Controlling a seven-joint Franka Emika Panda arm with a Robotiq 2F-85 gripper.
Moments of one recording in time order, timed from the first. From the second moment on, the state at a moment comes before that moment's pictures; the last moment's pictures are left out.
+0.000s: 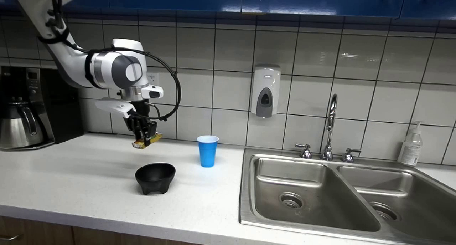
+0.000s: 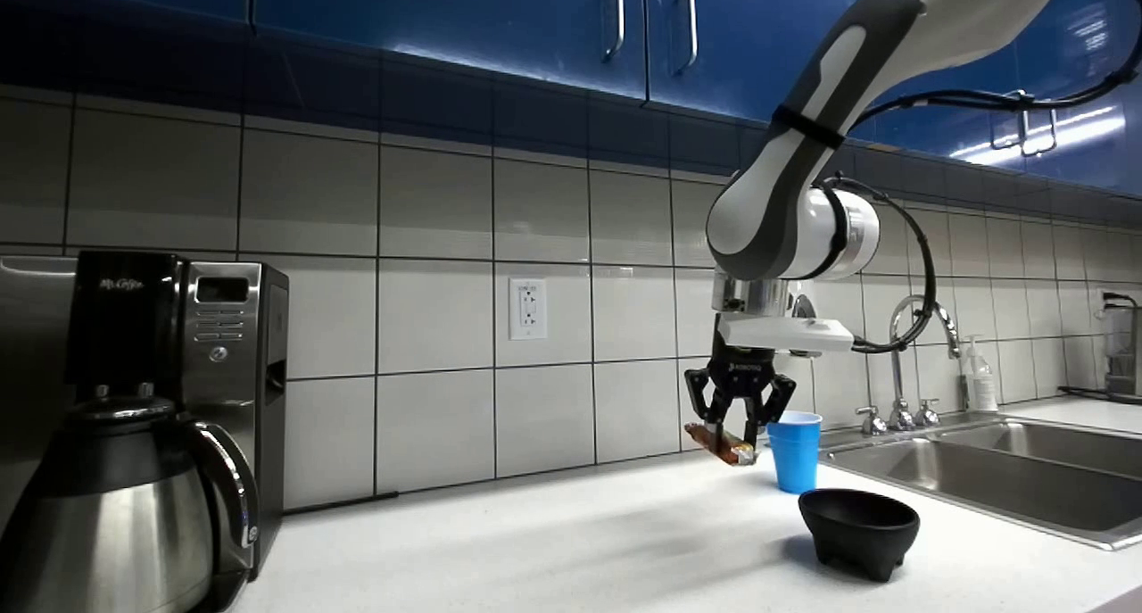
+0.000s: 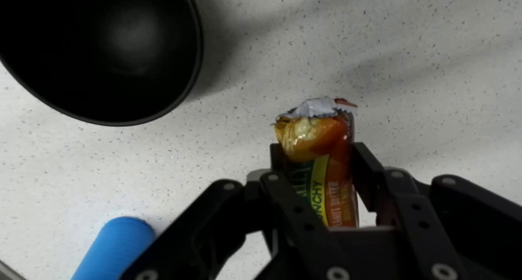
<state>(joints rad) 0.10 0.02 -0.02 -2.42 0.00 2.65 0.31</state>
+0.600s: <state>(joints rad) 0.03 0.00 -0.03 -2.49 0.10 2.65 0.11</state>
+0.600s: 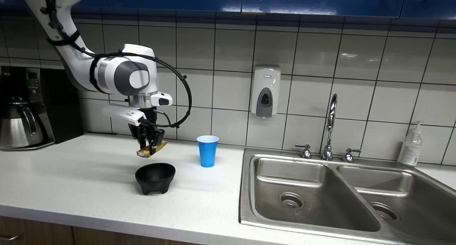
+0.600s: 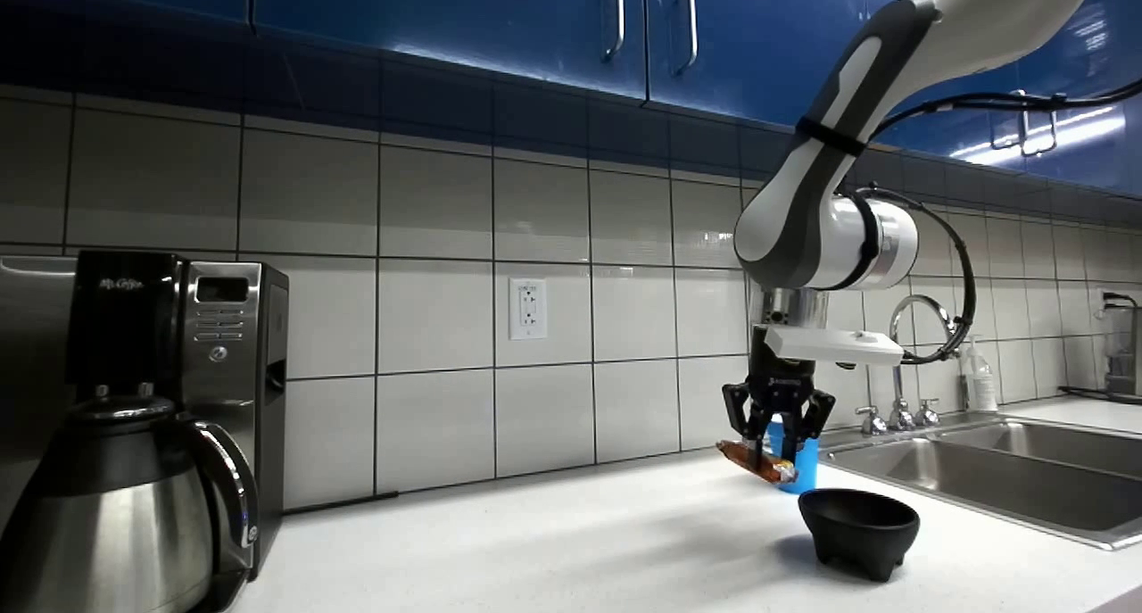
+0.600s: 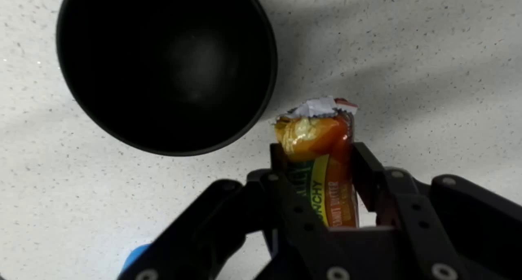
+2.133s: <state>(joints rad) -0.01 -0.06 -0.08 -2.61 0.16 2.68 -0.13</state>
